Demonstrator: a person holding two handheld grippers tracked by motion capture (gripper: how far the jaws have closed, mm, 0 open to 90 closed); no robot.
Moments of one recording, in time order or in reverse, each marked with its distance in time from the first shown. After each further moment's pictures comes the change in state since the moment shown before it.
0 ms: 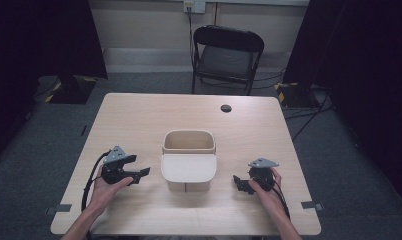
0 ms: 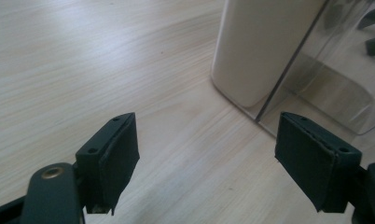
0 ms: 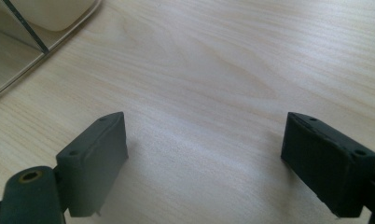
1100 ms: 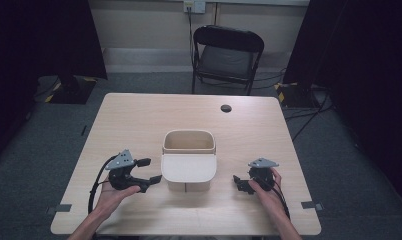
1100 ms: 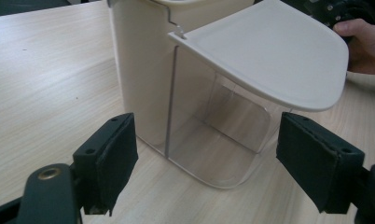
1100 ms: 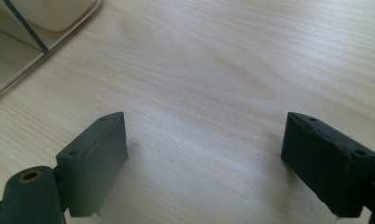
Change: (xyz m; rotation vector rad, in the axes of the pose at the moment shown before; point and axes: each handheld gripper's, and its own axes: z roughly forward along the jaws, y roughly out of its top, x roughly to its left) left arm -0.038 0.014 -0.004 -0.093 -0.212 0.071; right arm 0.000 0.000 0.000 0.000 0.000 0.000
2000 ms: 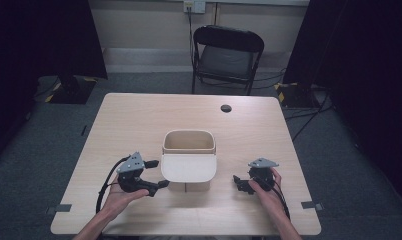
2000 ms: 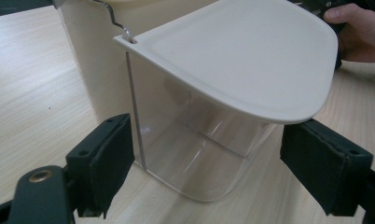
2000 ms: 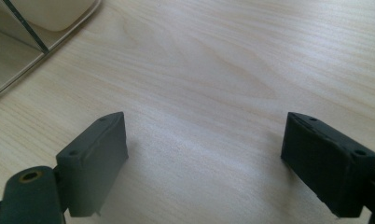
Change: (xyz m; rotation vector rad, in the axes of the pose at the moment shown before) left arm -0.015 0.005 0.017 0.030 -0.017 0.055; right arm 0.000 0.000 0.000 0.000 0.000 0.000
